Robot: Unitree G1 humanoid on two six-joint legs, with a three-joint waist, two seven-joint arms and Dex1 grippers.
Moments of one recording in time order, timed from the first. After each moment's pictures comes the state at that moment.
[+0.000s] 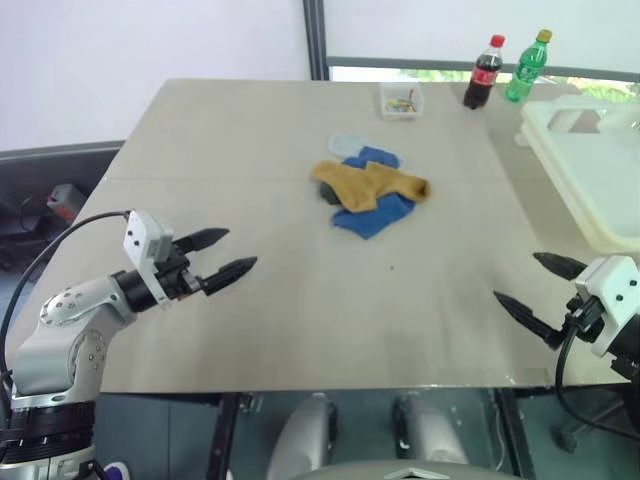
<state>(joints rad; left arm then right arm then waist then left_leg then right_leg) -0.08 0.76 0.34 -0.12 -0.59 0.42 -0.99 0.32 -0.71 -0.44 -0.67 0.44 0.43 0.72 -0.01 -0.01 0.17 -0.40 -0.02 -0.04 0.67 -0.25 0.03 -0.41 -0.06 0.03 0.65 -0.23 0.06</state>
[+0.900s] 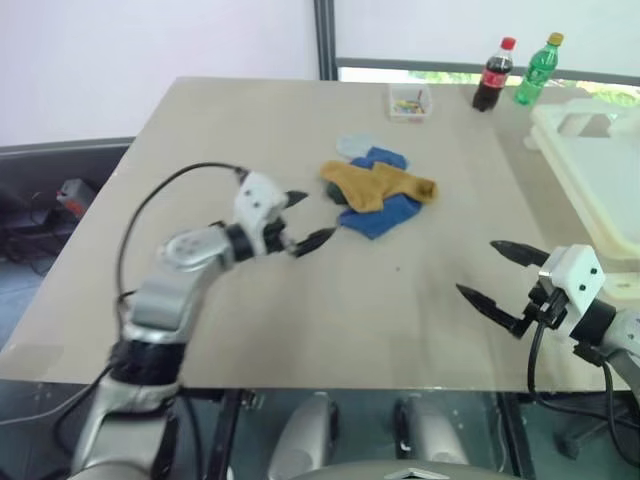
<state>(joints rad) -0.54 0.49 -0.11 -0.03 -0.24 0.38 -0.72 0.14 -0.68 -0.23 -0.67 0.43 0.41 0.70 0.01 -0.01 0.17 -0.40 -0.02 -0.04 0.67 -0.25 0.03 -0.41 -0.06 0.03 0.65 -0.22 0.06</state>
